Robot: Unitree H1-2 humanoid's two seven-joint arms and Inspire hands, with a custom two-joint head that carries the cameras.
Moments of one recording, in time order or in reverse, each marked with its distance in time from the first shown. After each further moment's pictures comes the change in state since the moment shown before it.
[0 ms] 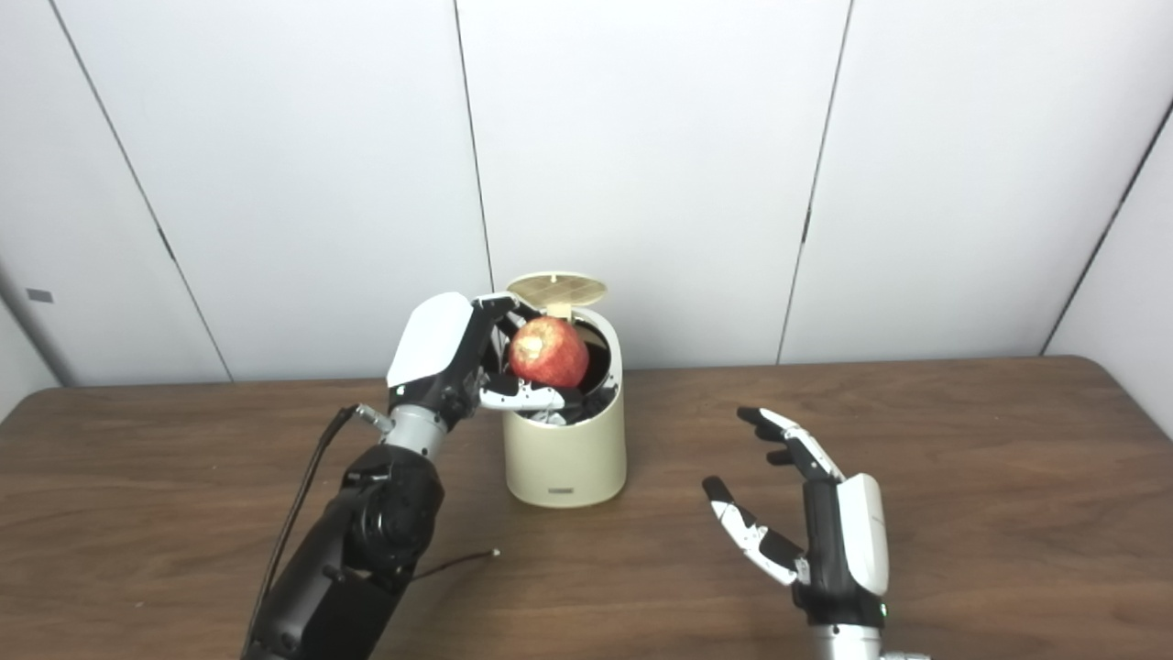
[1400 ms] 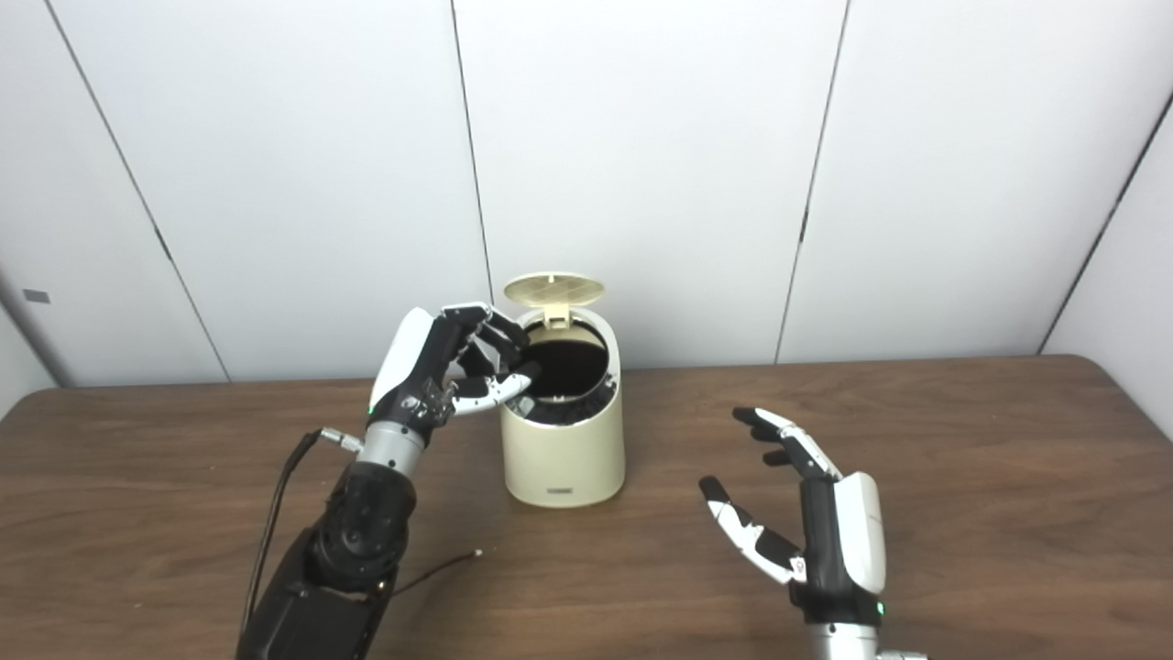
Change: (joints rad) left arm 0.068 -0.032 0.122 -0.042 -0.275 -0.084 -0.014; right arm -0.003 -0.003 0.013 0.005 -0.007 -0.001 -0.019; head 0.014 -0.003
